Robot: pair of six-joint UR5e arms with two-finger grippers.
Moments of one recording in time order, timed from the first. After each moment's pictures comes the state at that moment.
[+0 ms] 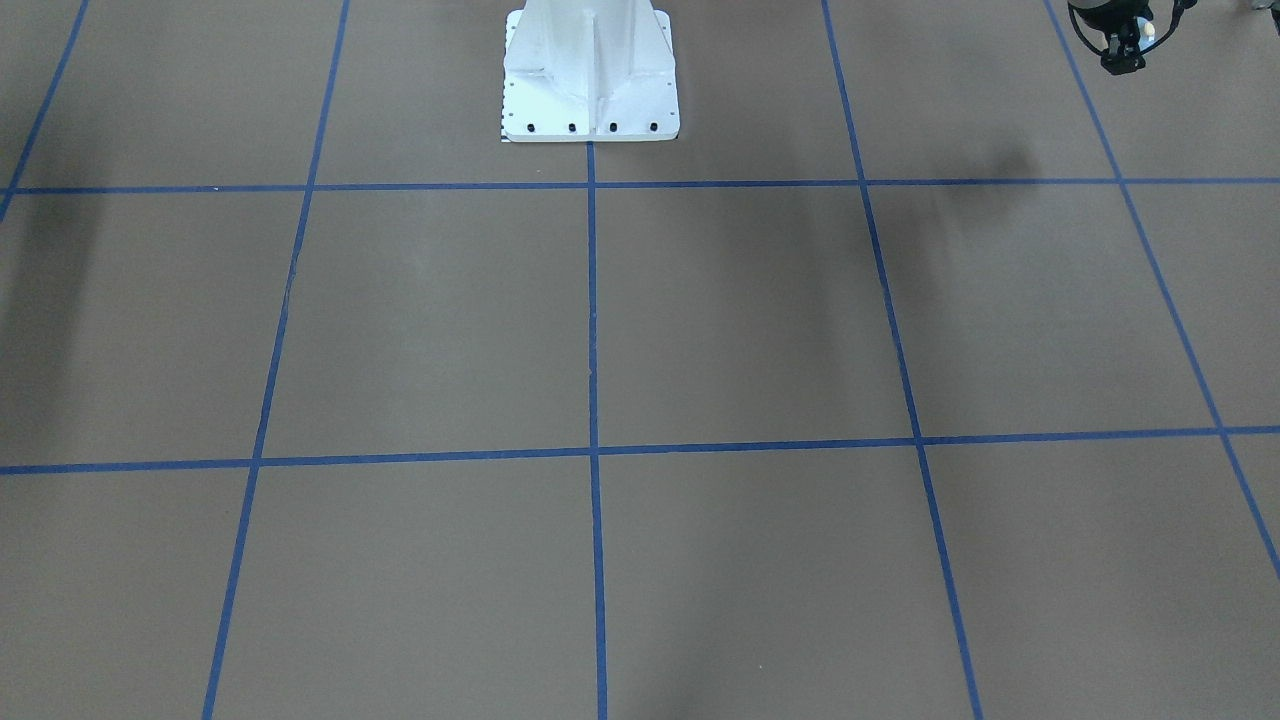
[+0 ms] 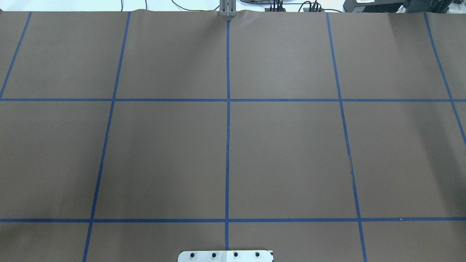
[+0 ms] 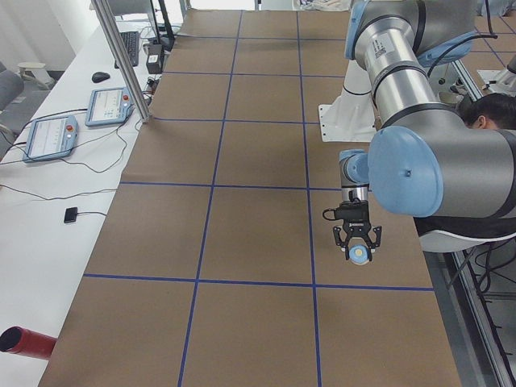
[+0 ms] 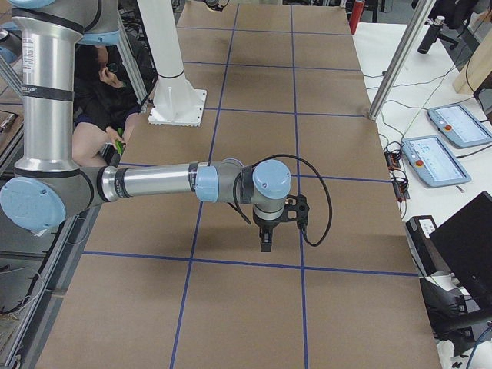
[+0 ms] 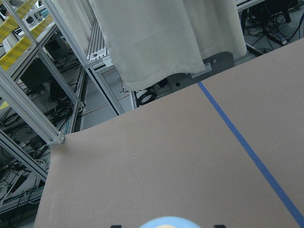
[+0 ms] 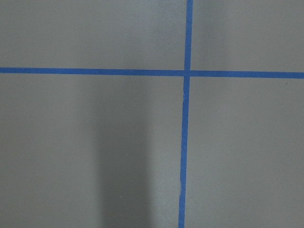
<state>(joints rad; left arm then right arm) -0.01 -0.79 -2.34 -1.50 -1.68 -2.67 1.58 -1.67 1.80 -1.70 2.42 -0.03</state>
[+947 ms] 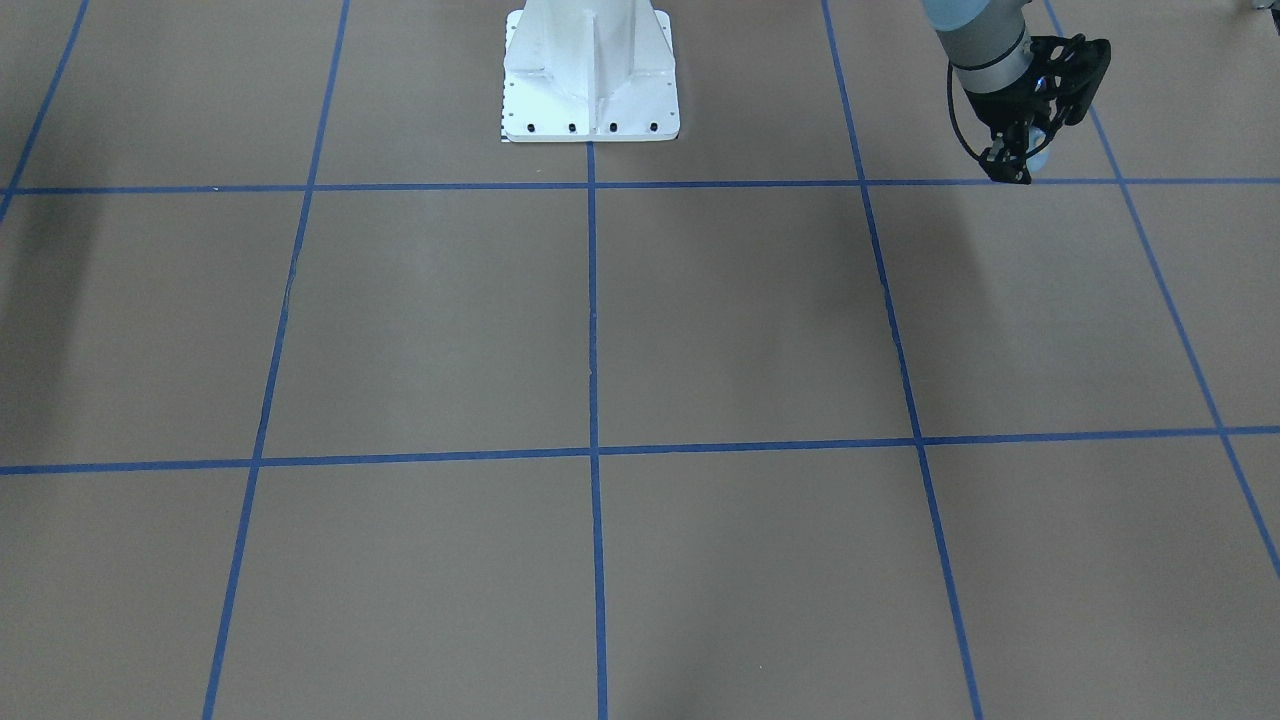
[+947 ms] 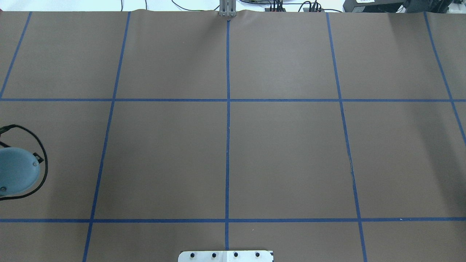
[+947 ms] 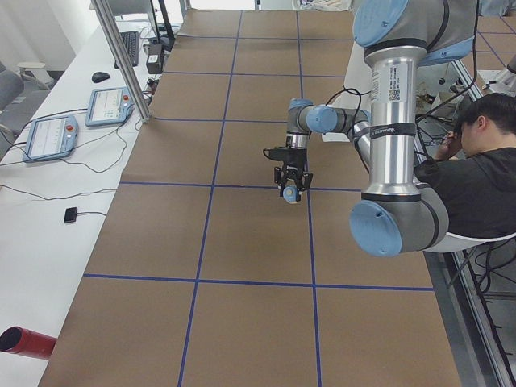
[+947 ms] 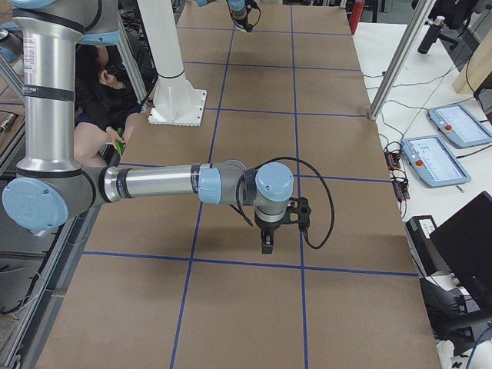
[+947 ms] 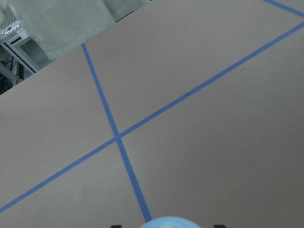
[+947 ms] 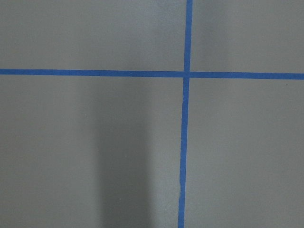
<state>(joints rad) -0.48 -1.57 -2.30 -1.01 -1.49 -1.95 1.58 -1.66 1.77 -1.70 2.41 -0.03</state>
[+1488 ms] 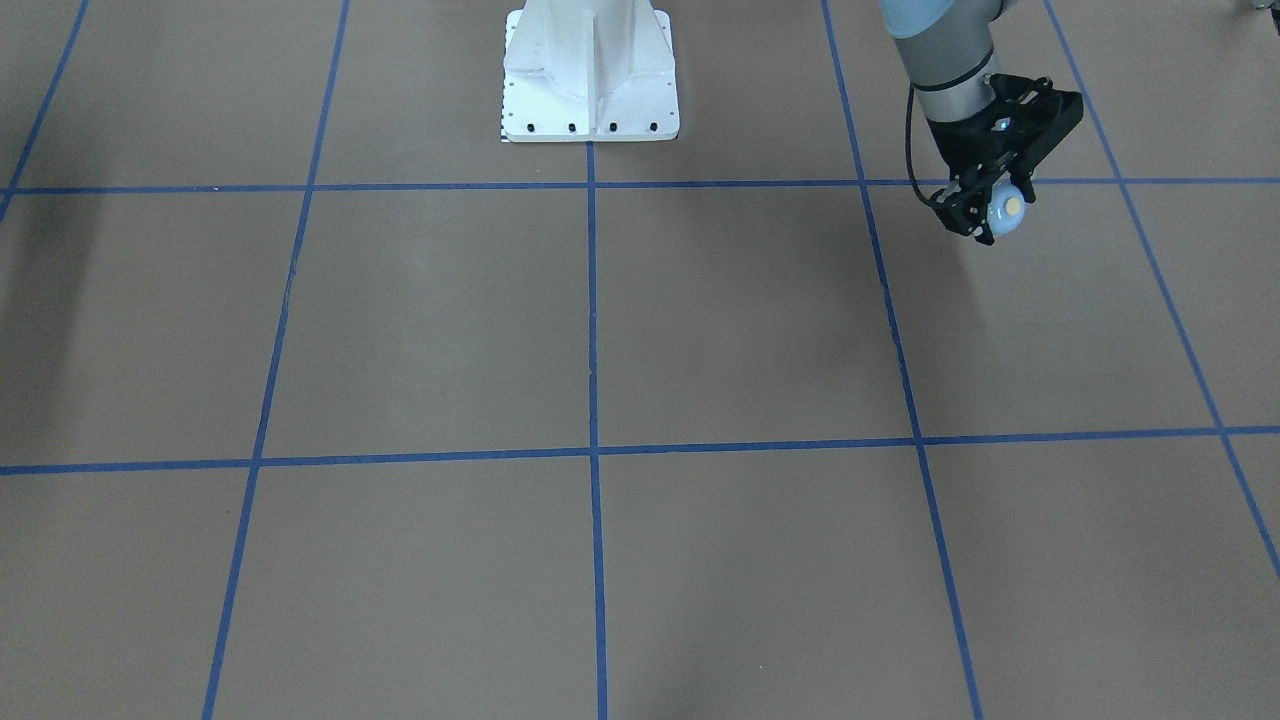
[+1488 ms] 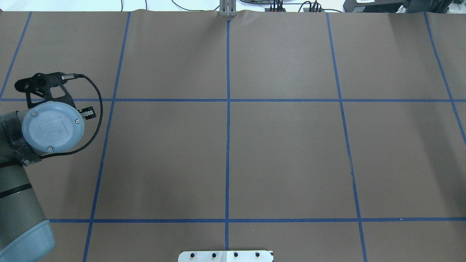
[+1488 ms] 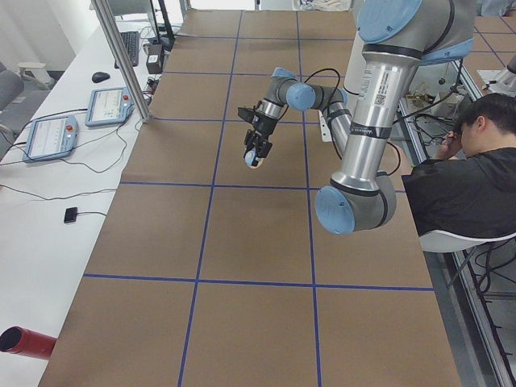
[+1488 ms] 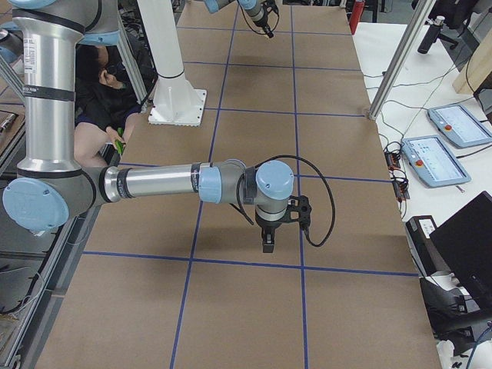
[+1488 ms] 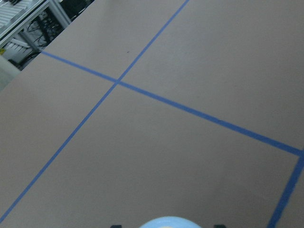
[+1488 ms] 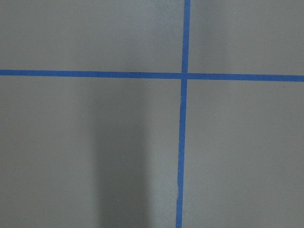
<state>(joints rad) -0.56 -1.89 -2.18 -1.07 -1.32 -1.50 1.58 -1.65 1.78 -1.69 2.41 -0.04</state>
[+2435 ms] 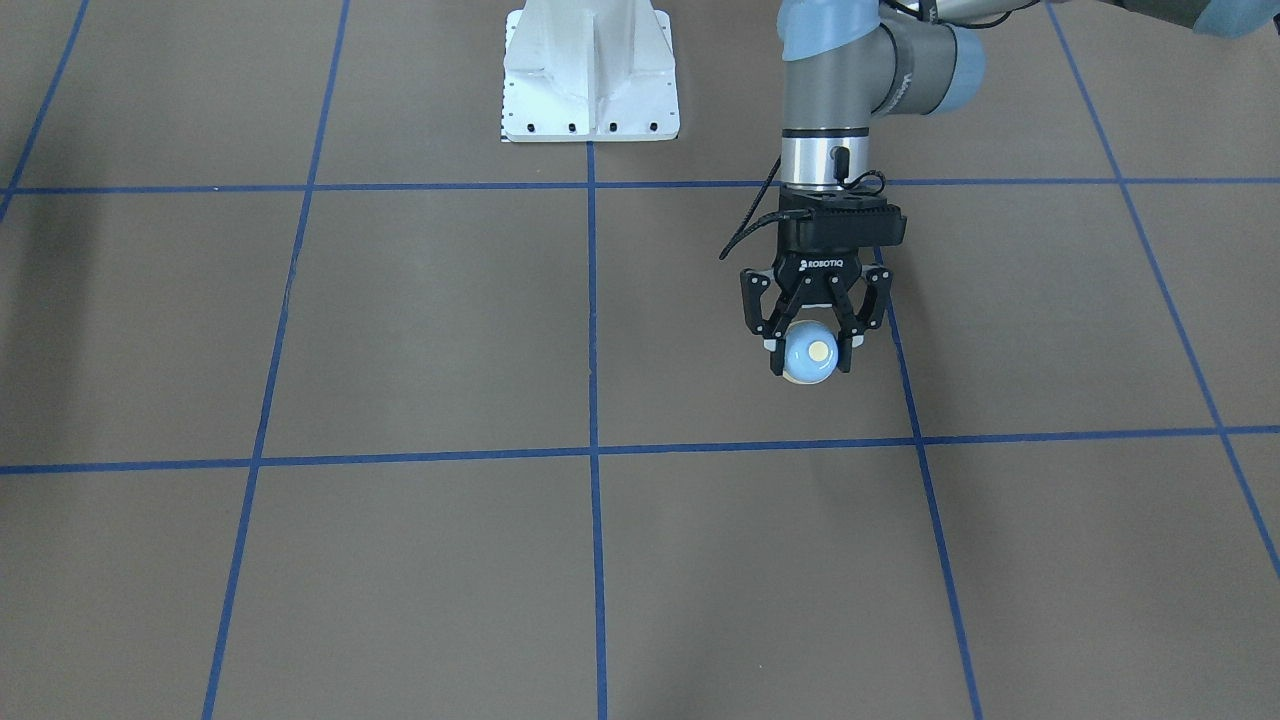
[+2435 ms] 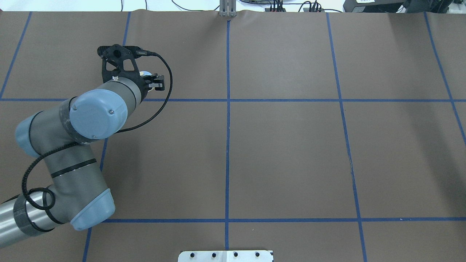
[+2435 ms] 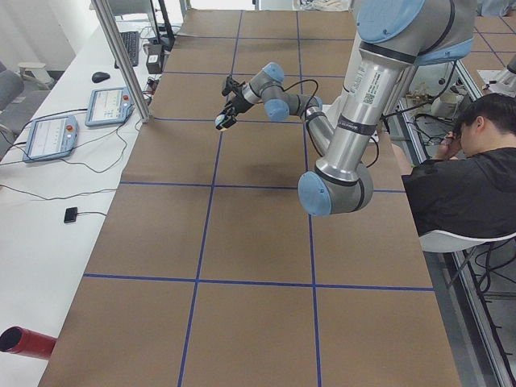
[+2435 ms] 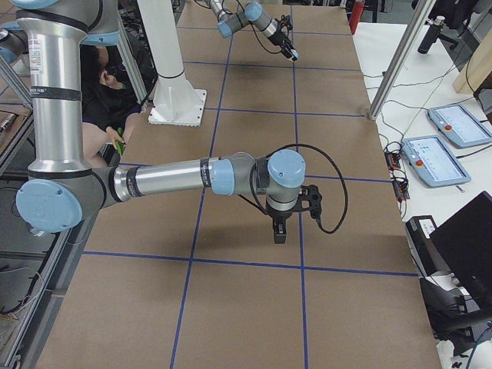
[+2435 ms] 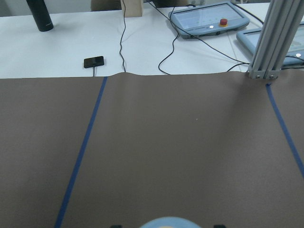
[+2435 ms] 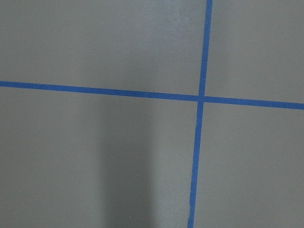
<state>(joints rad) -0.56 -2.03 -1.80 -1.95 -1.19 -1.14 1.56 -1.60 1.78 -1.69 2.41 -0.03</state>
